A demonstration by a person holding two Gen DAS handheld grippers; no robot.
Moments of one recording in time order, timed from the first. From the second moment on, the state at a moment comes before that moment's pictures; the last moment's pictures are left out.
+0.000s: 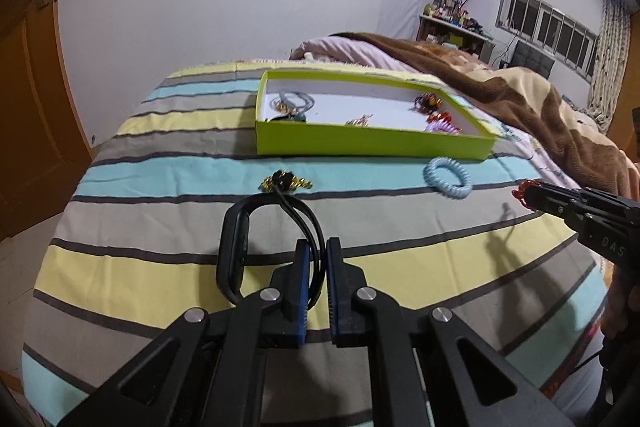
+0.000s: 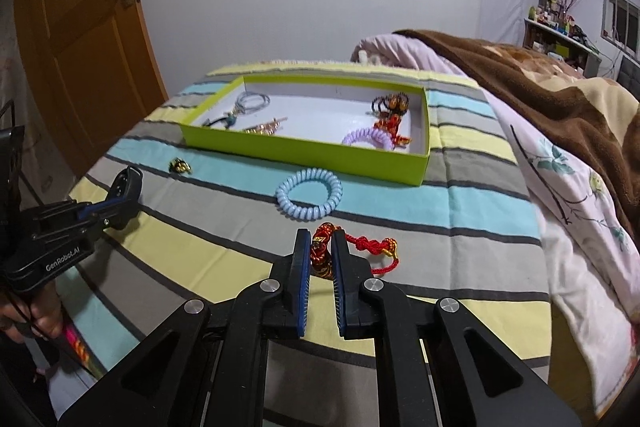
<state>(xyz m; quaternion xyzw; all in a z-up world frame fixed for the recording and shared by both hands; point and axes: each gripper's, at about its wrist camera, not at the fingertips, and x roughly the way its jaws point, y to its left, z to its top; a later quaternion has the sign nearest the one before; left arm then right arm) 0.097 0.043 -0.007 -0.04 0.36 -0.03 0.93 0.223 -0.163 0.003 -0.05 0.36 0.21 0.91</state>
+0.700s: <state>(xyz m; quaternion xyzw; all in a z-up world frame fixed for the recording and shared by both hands) 0.123 0.015 0.042 -0.01 0.31 -0.07 0.95 0.240 -0.165 0.041 -0.05 0.30 0.23 0.92</state>
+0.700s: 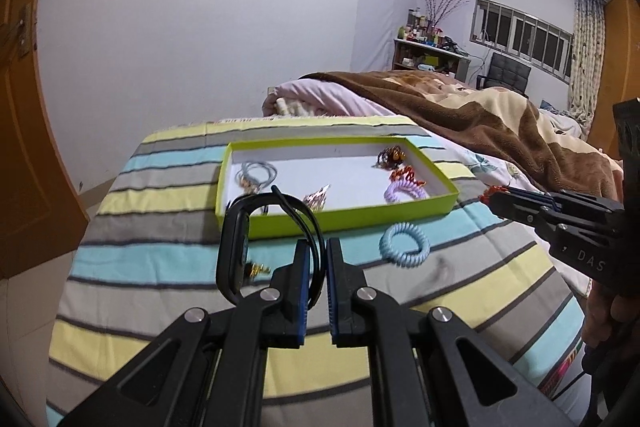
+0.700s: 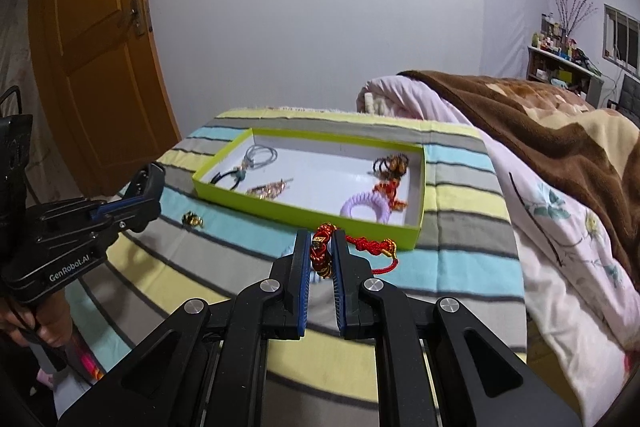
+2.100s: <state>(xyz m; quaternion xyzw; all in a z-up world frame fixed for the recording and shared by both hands) 0.295 0.008 -0.003 0.02 0.39 -0.09 0.92 0.411 -0.124 -0.020 -0.06 0.38 0.23 0.89</state>
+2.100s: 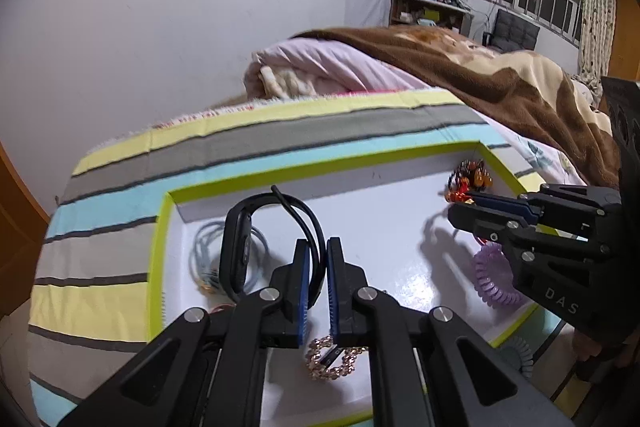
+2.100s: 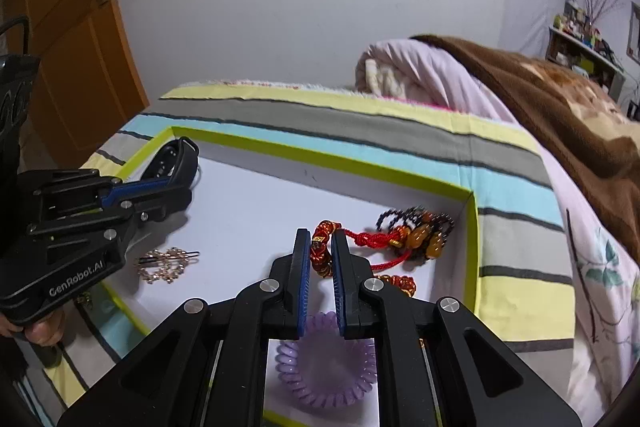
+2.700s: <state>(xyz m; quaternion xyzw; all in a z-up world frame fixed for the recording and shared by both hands) 0.286 0.023 0.000 -0.02 0.39 -0.10 0.92 0.392 -0.132 -0.006 -0.04 0.38 0.23 0.89</state>
